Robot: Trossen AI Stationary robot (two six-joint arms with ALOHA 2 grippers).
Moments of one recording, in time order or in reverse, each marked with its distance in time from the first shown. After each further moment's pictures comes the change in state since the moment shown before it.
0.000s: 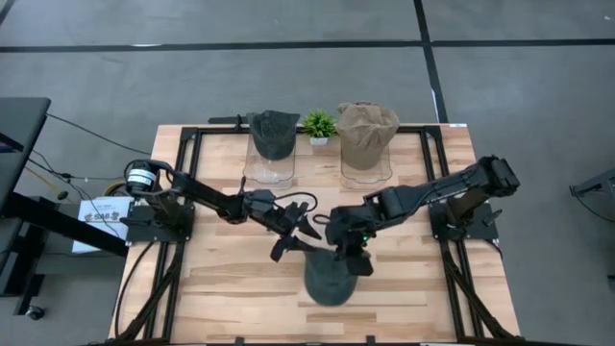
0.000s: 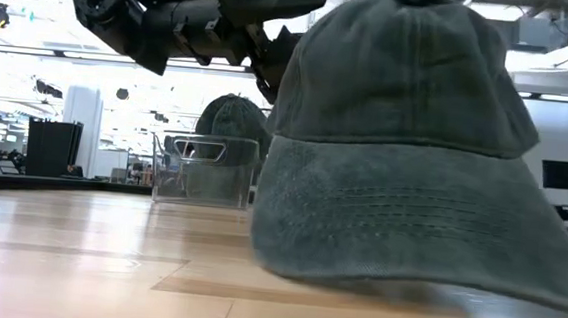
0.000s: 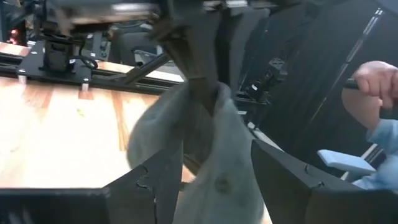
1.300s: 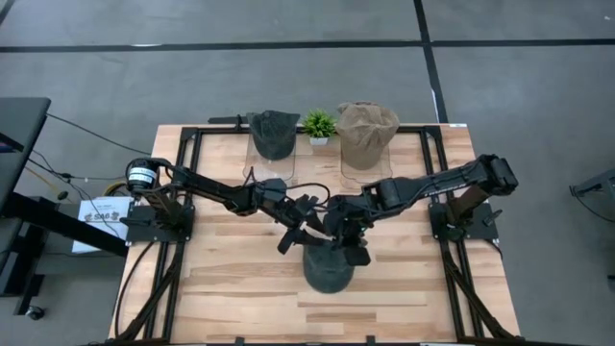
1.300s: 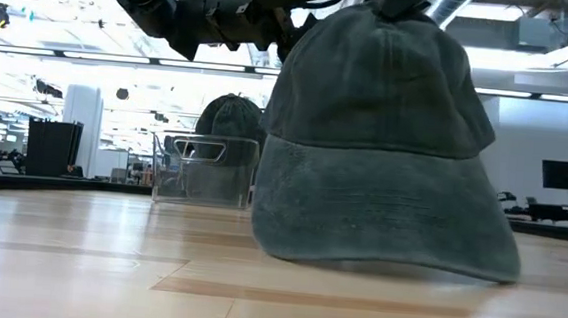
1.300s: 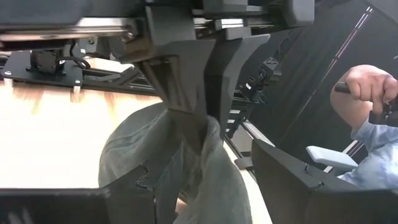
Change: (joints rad) left arm 0.055 0.000 0.164 -0.218 0.111 0.002; right arm -0.062 0.005 0.036 -0.044 0.024 -0.117
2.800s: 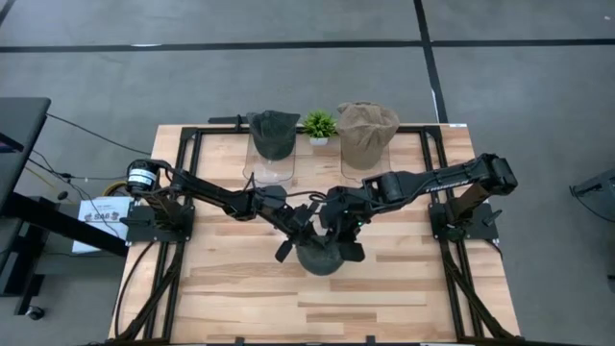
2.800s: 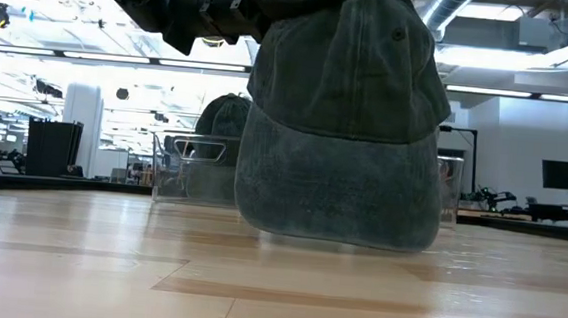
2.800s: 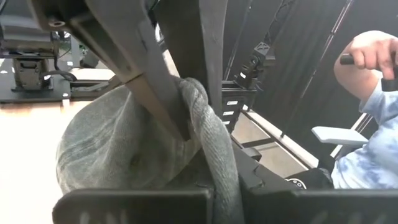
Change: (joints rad) left arm -0.052 0.001 0.000 -0.006 -0.020 0.134; right arm -0.023 0.000 0.074 0.007 0.005 0.058
